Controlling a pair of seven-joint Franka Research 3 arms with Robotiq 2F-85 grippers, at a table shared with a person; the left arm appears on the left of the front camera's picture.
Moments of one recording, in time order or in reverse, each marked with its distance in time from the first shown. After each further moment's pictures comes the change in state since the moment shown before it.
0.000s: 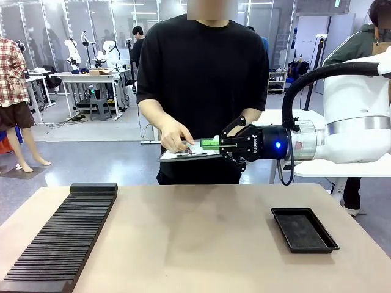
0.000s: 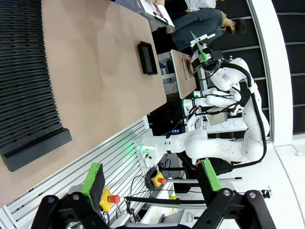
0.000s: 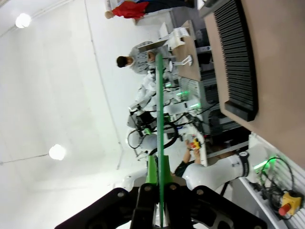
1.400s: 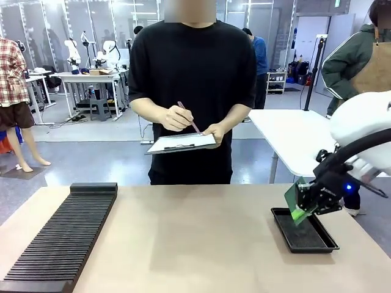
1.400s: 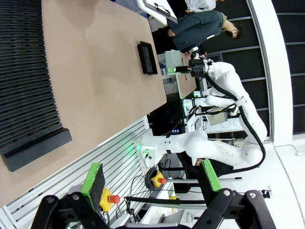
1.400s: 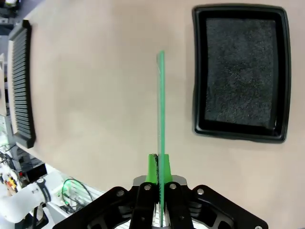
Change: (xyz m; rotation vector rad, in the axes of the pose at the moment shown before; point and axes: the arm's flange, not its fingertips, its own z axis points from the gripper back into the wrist) left arm 0.000 0.000 0.000 0.000 0.000 0.000; right arm 0.017 -0.088 0.141 -1.012 -0.221 0.300
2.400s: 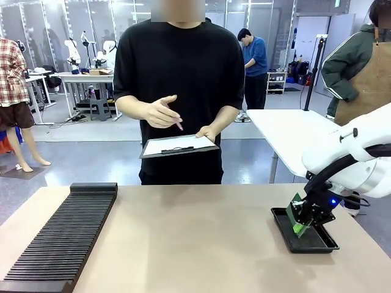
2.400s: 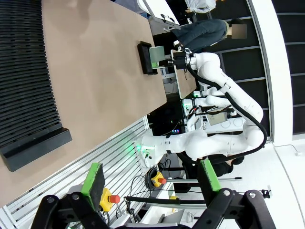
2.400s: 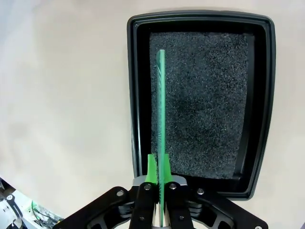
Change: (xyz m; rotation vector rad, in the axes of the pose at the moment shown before) left arm 0.000 0.000 0.000 0.000 0.000 0.000; right arm 0.047 -0.042 -0.067 -0.162 0.038 0.019
